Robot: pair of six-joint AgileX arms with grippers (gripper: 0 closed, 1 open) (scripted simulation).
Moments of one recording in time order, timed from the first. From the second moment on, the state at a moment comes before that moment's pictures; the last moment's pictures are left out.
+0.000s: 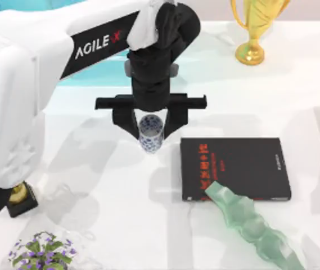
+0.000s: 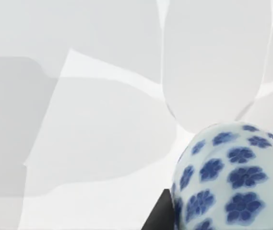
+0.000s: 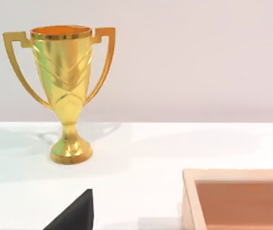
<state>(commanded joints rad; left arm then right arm) -0.61 2.35 2.02 -1.26 0.02 -0.58 0.00 0.00 0.00 0.00 0.00 0.00</state>
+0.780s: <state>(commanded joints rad) -0.61 2.35 2.01 -1.25 0.02 -0.58 0.00 0.00 0.00 0.00 0.00 0.00</state>
